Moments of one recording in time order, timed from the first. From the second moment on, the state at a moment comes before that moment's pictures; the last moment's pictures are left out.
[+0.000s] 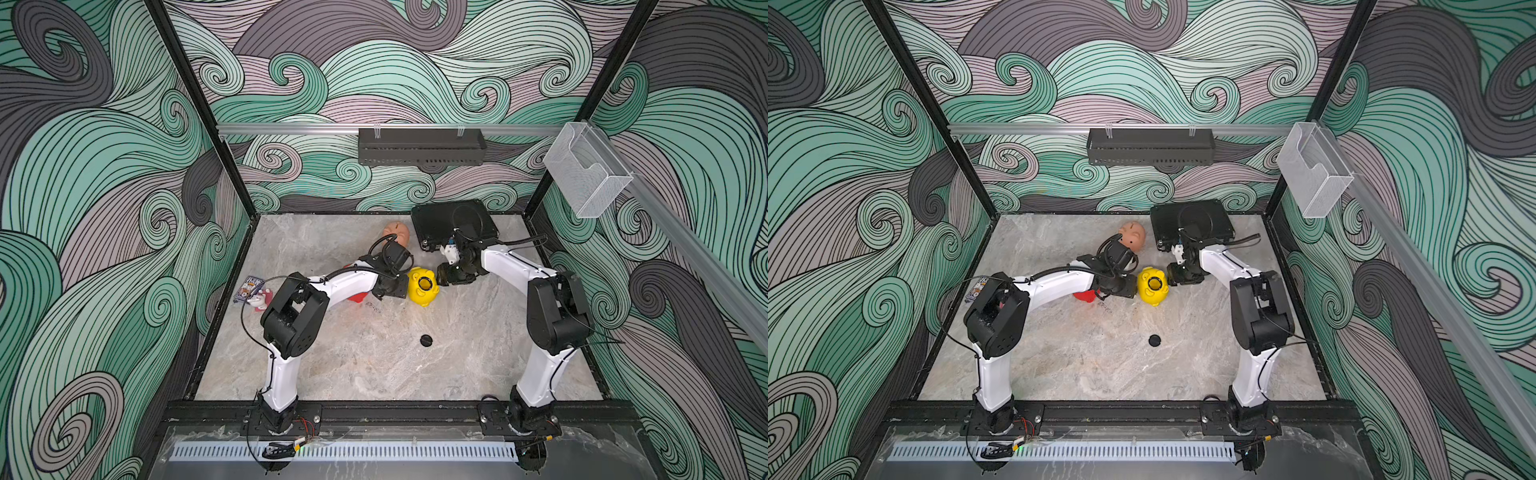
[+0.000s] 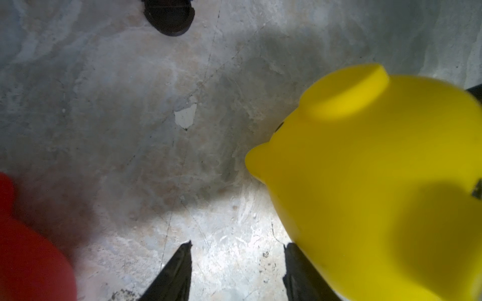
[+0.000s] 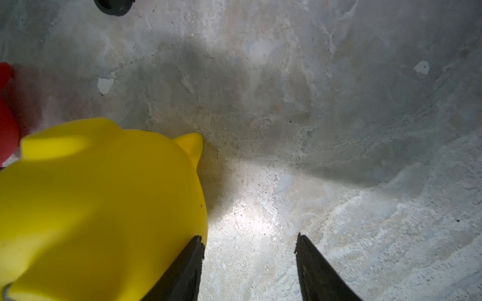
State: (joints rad) left arm -0.71 1.96 1.42 -0.56 0.01 -0.46; right arm 0.29 1.87 1.34 -0.74 -0.20 0.06
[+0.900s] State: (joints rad) left arm -0.70 2.06 1.53 -0.60 0.01 -0.45; right arm 0.28 1.84 1.30 -0.70 -0.15 0.09
